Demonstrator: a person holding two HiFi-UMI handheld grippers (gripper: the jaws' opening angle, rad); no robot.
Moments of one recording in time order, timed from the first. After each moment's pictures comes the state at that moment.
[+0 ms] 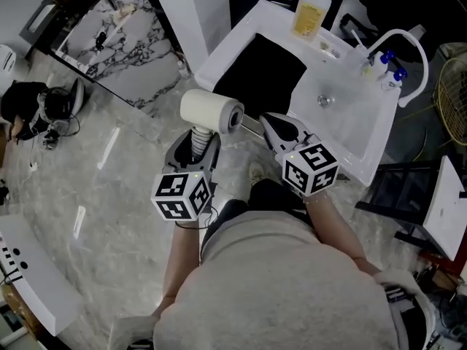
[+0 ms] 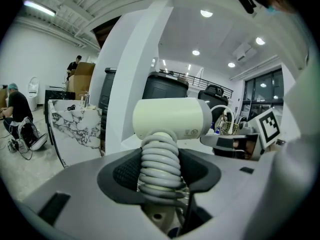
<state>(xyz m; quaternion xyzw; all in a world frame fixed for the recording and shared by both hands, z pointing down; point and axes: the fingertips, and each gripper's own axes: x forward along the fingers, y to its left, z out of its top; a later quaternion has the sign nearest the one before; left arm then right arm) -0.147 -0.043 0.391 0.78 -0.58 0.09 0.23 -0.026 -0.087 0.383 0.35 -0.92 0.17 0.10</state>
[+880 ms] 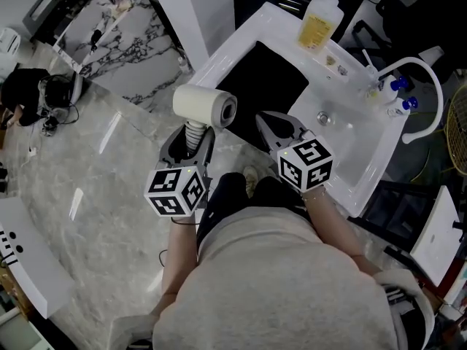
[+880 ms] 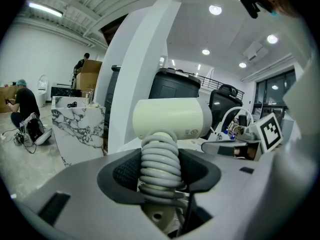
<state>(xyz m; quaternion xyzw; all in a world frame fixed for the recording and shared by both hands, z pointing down) -0.133 -0.125 0.404 0.74 -0.62 0.08 0.25 -0.012 -0.173 0.414 0.30 -0.93 0.18 0.15</state>
